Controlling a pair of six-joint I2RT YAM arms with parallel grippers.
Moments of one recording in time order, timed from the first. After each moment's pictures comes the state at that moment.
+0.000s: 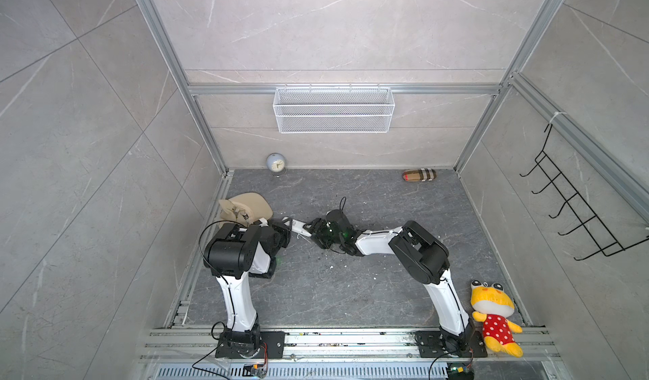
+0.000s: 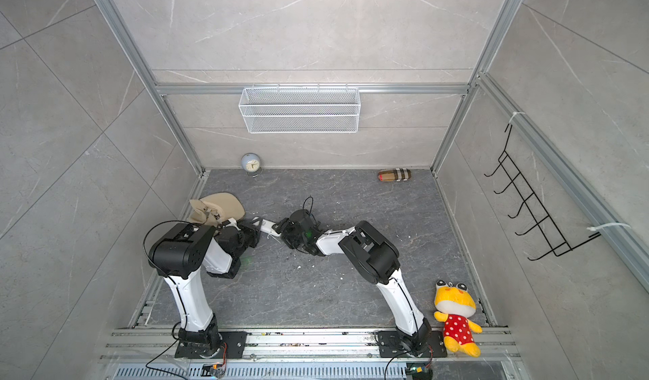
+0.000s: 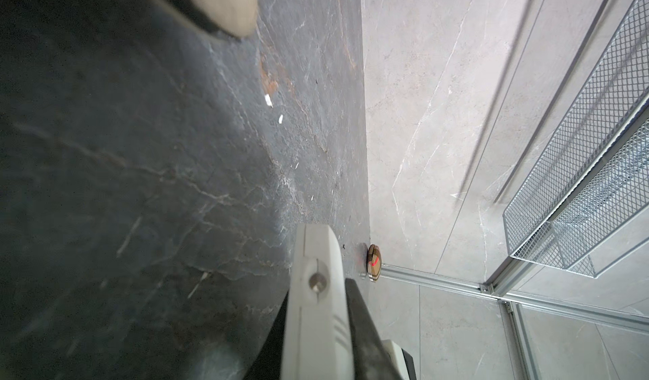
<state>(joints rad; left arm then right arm) -0.15 1.98 0.47 1.24 0.21 -1.42 0.80 2.25 1.33 0.41 -0.24 1.42</state>
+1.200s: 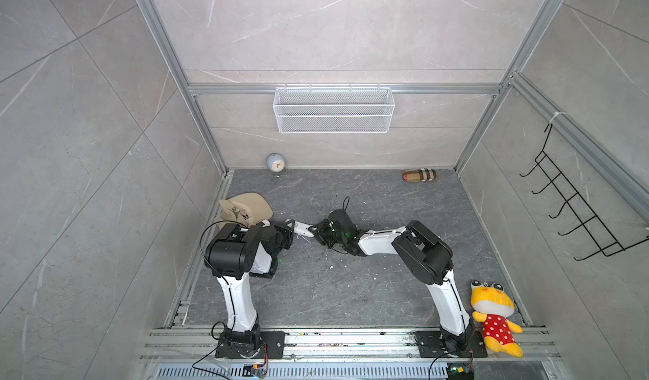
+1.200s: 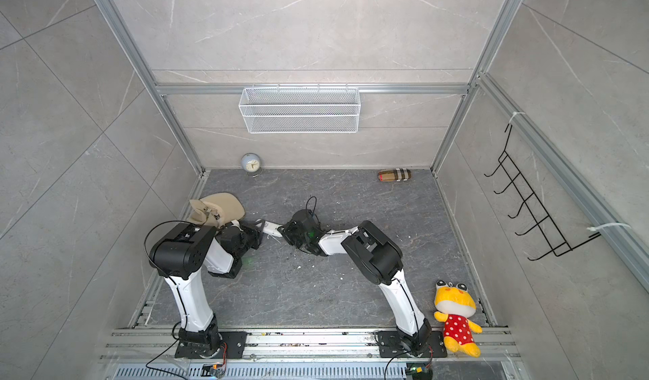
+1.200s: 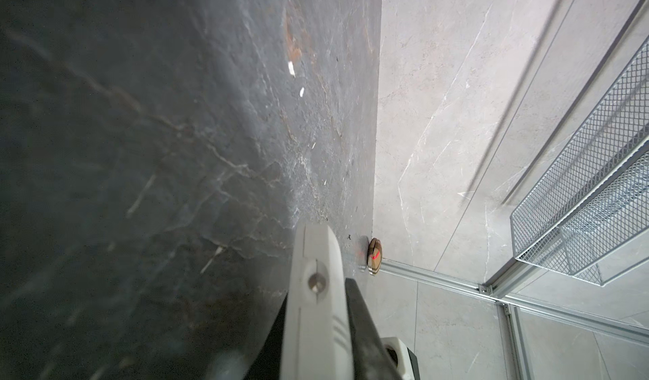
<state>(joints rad) -0.16 1.96 0.47 1.19 0.23 -1.46 0.78 2.20 1.28 0.38 -0.22 1.39</state>
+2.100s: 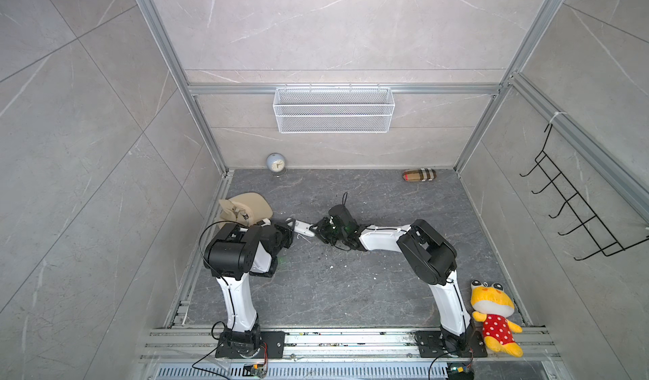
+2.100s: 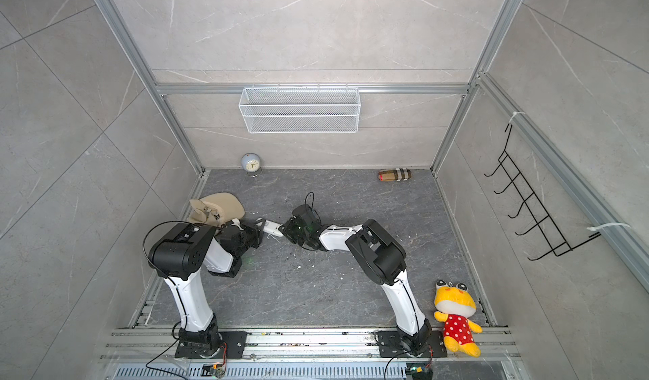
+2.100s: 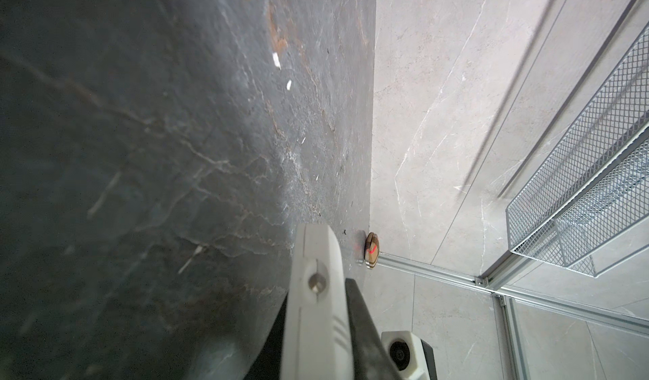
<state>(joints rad) -0.16 1.96 0.48 1.19 0.25 -1.45 0.77 2.18 1.33 0.23 -0.24 1.26</state>
